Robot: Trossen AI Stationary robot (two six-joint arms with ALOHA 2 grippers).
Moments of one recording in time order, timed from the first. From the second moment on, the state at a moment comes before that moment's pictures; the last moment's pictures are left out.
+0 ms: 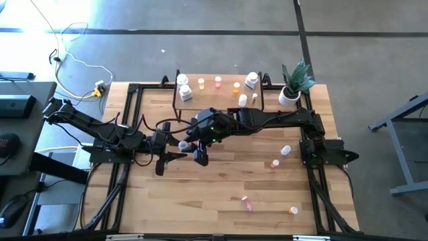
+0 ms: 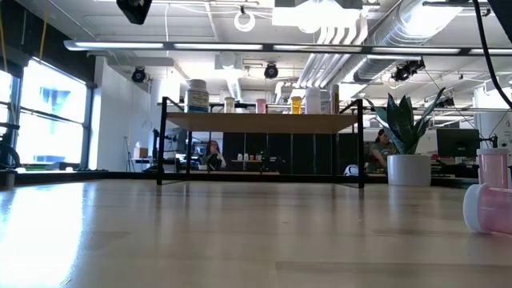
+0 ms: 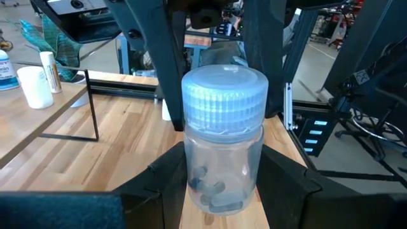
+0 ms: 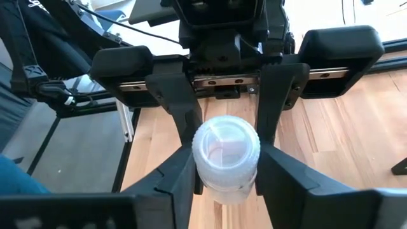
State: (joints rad) left arm -0.26 0.90 0.64 0.07 -0.33 -0.18; right arm 0.09 2.02 2.15 -0.66 -0.12 0.24
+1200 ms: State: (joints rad) left arm -0.21 0.90 0.66 0.07 -0.37 -0.18; right arm 0.06 2.02 2.15 -0.68 -0.05 0.26
